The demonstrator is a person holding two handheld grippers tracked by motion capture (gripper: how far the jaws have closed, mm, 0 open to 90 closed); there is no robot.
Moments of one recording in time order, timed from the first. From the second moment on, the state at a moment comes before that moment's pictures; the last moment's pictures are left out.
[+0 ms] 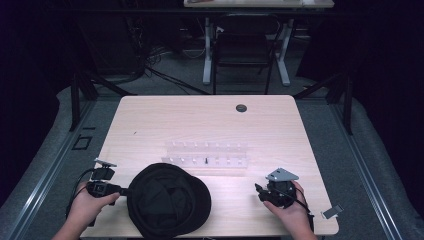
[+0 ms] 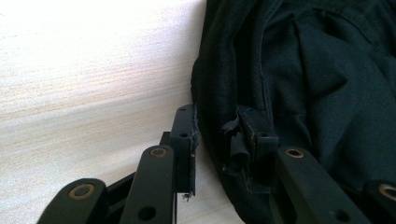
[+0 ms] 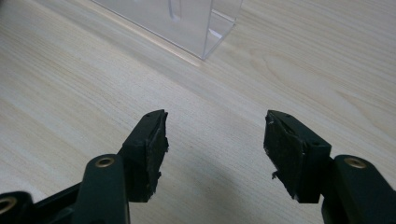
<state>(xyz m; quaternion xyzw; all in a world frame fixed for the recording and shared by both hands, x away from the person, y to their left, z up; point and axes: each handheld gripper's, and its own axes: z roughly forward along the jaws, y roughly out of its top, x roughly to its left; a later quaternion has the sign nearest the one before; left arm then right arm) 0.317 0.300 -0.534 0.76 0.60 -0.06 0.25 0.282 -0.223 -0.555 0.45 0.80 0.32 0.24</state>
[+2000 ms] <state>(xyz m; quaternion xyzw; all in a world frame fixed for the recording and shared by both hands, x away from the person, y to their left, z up) 0.328 0.303 -0.468 0.72 0.60 -0.19 0.29 0.287 -0.229 -0.558 0.47 0.79 0.32 0.23</state>
